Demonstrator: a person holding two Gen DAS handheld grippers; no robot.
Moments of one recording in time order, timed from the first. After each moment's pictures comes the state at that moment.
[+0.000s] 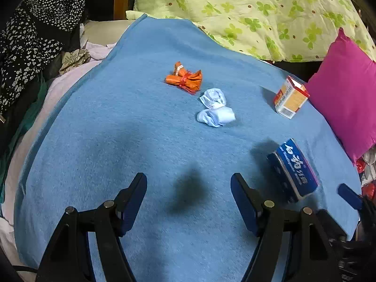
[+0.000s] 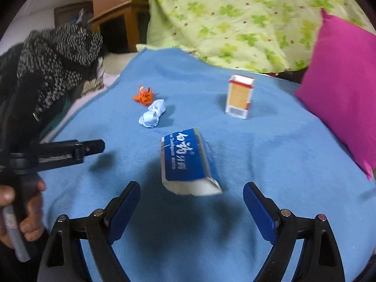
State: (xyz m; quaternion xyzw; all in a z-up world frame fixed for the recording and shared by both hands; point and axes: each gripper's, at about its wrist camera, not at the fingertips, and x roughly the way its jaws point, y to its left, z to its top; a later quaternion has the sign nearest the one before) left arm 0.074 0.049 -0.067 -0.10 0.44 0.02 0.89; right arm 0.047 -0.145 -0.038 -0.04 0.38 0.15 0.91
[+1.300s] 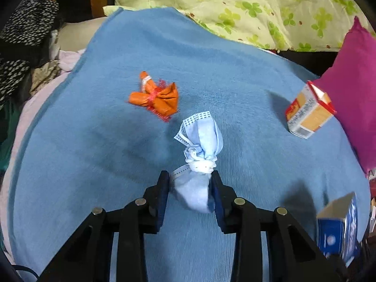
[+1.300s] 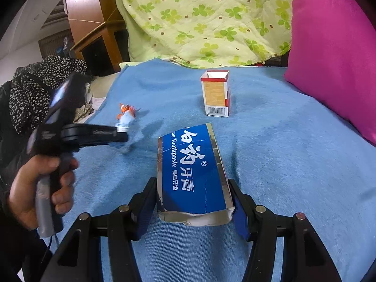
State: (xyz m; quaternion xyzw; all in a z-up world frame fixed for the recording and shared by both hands) left arm 0.172 0.019 -0.074 -0.07 0.47 0.02 0.88; right arm 0.064 -0.192 -0.045 0.06 0.37 0.13 0.92
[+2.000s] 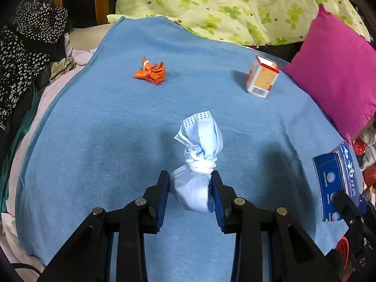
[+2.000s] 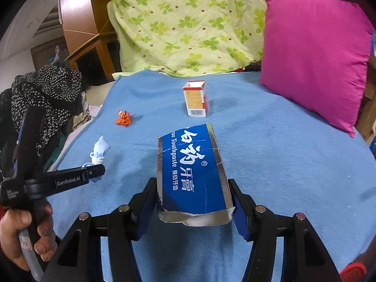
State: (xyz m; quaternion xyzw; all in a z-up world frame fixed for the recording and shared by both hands) left arm 0.056 -0.024 -0.052 -0.06 0.46 0.00 0.89; right arm -0.004 -0.223 -0.014 0.07 0.36 0.09 0.93
